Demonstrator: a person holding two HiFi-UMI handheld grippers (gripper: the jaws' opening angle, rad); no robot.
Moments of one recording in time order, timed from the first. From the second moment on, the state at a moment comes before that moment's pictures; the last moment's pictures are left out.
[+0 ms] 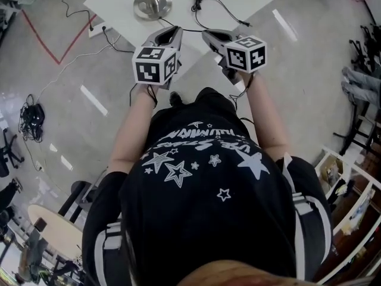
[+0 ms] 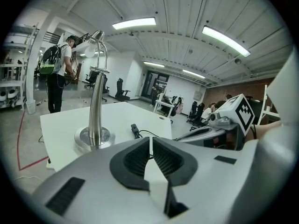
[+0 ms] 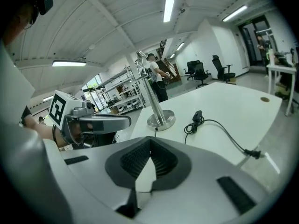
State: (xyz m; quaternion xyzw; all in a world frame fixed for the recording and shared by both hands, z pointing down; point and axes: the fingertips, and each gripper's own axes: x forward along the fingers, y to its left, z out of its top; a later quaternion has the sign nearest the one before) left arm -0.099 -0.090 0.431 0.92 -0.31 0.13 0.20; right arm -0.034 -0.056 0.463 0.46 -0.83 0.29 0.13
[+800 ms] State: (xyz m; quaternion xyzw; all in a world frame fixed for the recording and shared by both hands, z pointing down) left arm -0.059 0.014 0.411 0.91 -0.34 0.12 0.18; right arm 0.014 0.051 0.453 0.43 -0.84 0.29 0.12
